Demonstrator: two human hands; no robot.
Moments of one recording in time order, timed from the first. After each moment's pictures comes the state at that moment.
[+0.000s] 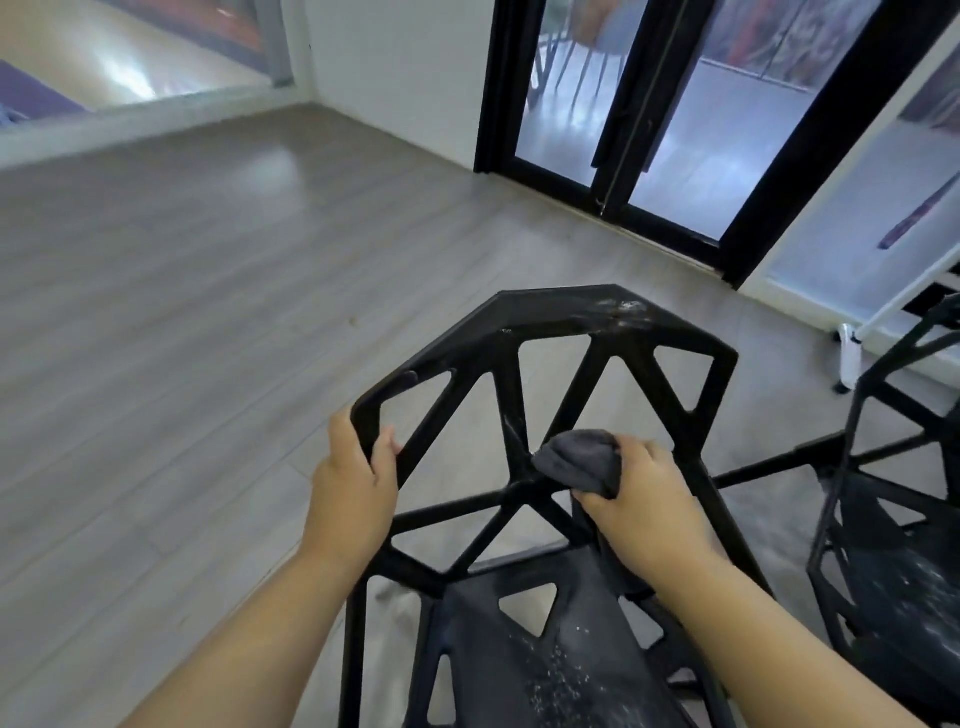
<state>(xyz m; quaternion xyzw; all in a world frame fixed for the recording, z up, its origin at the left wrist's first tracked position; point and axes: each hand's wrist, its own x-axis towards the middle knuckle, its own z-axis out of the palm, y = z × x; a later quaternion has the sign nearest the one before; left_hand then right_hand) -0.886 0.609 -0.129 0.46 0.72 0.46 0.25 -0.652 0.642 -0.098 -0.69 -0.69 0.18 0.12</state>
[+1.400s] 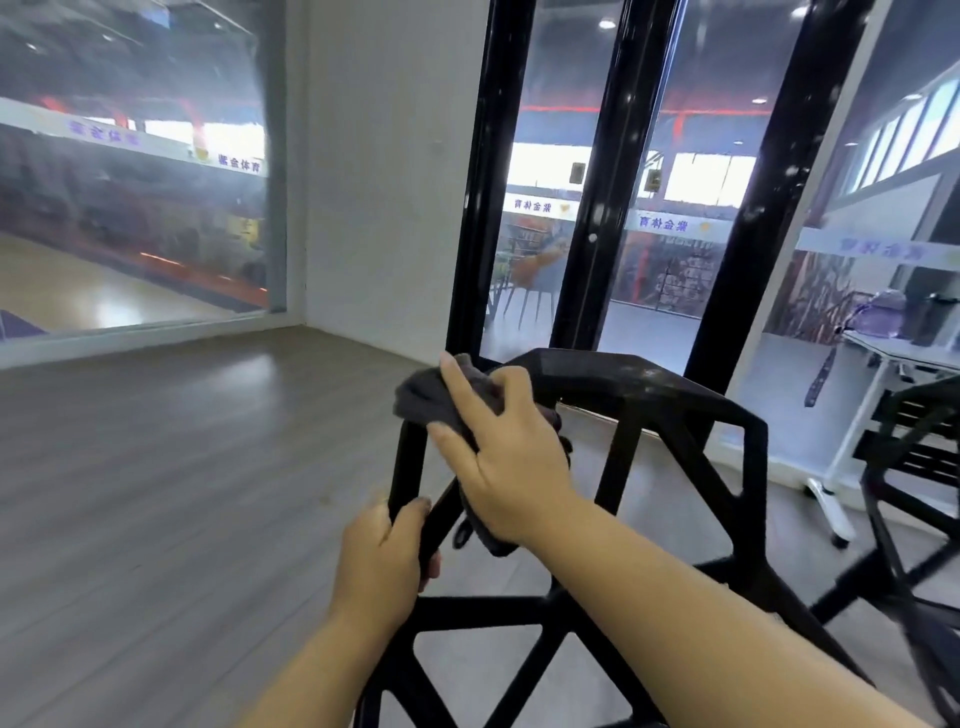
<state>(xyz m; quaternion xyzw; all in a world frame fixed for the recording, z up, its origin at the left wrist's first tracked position) -0.916 0.644 -0.190 0.50 0.53 0.60 0.32 -0.801 0.687 -0.114 -0.38 -0.83 -0.10 0.40</state>
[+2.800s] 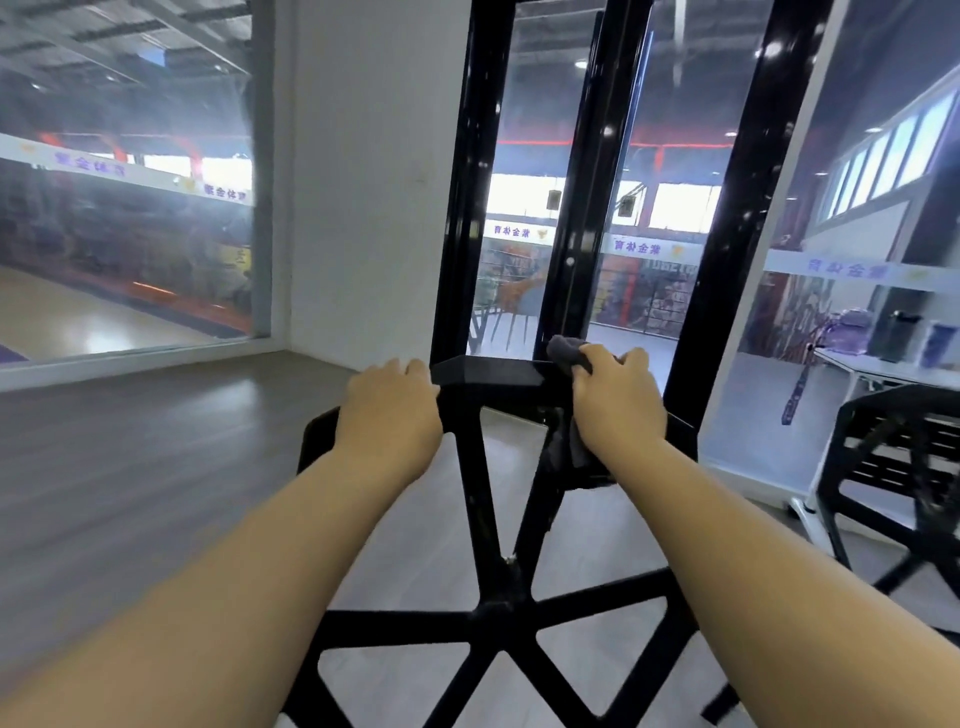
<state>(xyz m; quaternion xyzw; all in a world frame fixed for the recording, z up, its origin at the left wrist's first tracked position) -0.859 0.700 -0.083 0.65 0.68 0.28 -0.19 -0.658 0.755 -0.069 -0.64 -0.66 -0.12 0.38</state>
